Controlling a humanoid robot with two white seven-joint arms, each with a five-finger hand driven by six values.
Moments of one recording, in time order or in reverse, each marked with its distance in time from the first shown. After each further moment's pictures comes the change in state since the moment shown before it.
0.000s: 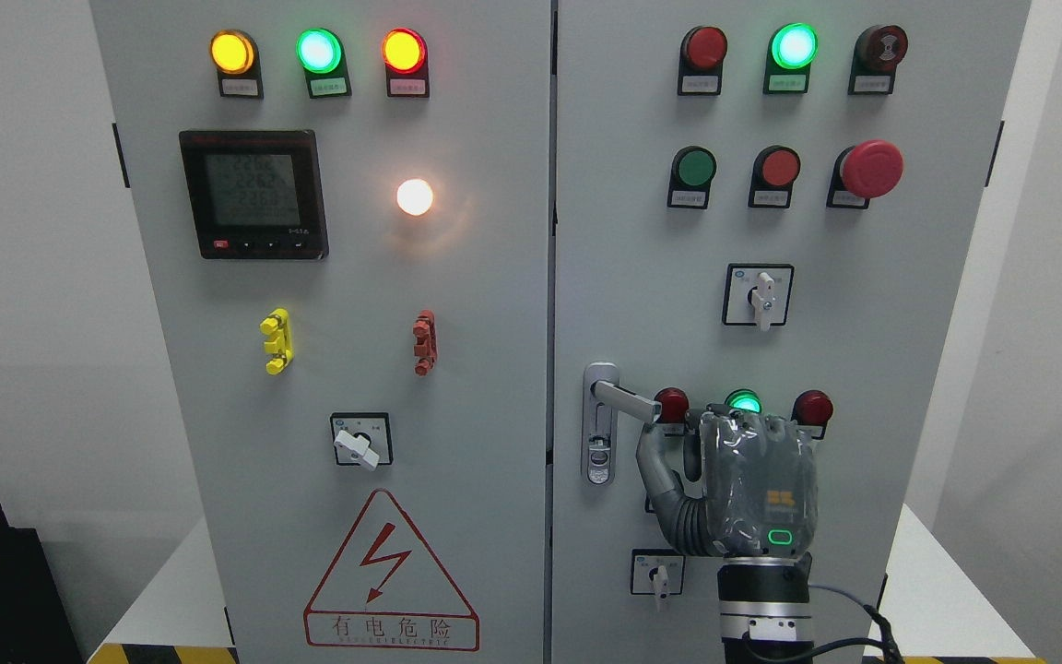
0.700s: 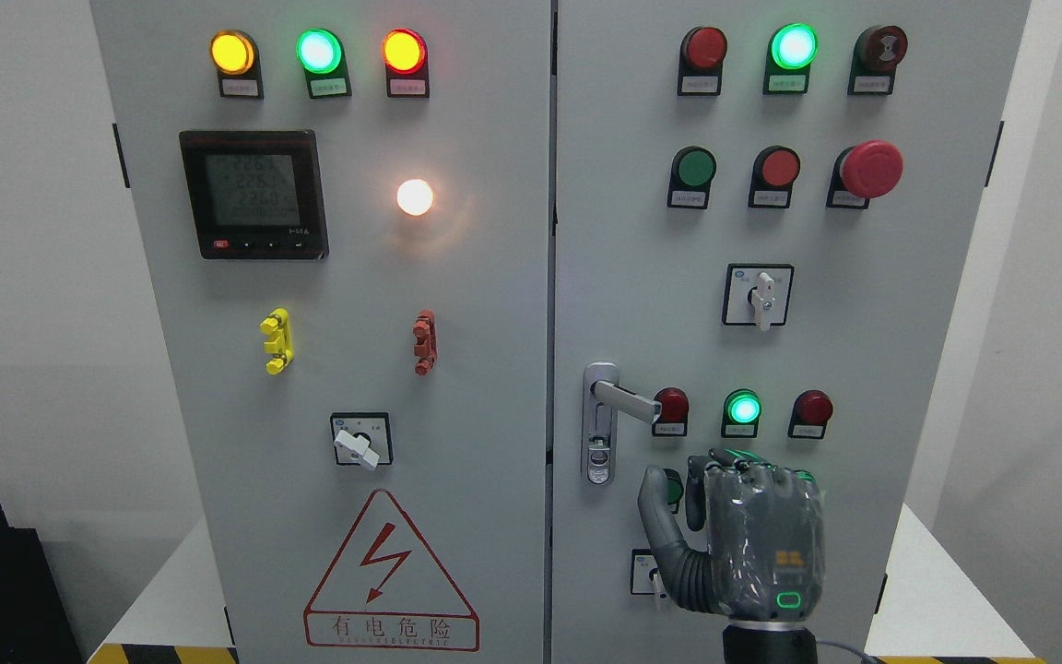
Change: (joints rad) left arm 0.000 0.000 0.000 0.000 0.000 0.000 0.000; right arm 0.137 0.002 0.004 -0.085 -0.006 -0.059 -0.088
